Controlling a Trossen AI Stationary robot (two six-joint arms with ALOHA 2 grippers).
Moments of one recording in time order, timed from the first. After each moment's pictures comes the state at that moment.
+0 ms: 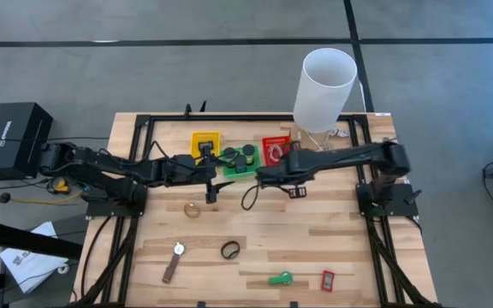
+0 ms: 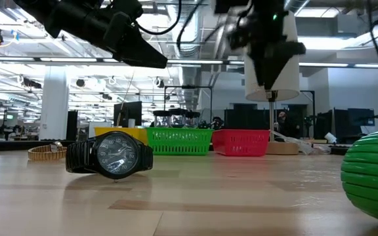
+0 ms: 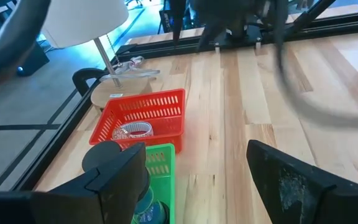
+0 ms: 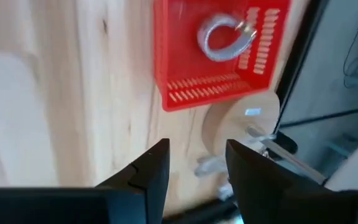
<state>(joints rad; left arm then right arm) 0.01 1.24 0.59 0.30 -0.24 0.15 0.05 1.83 1.57 -1.42 0.52 -0.05</state>
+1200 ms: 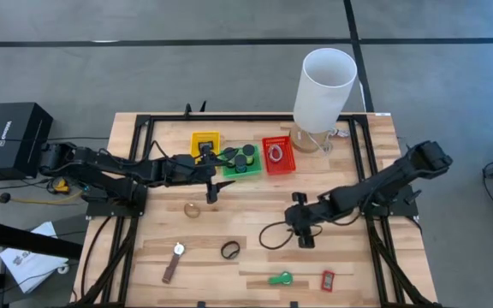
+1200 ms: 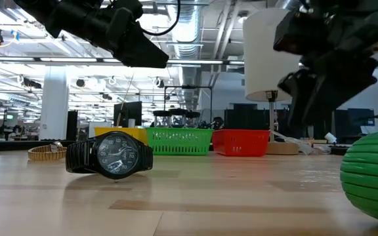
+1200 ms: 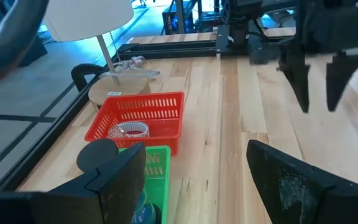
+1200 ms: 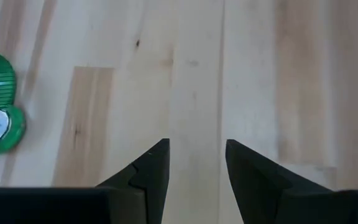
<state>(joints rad) 0.01 1.24 0.59 0.32 -0.24 0.07 0.38 1.48 0.75 -0.26 0.12 0.28</state>
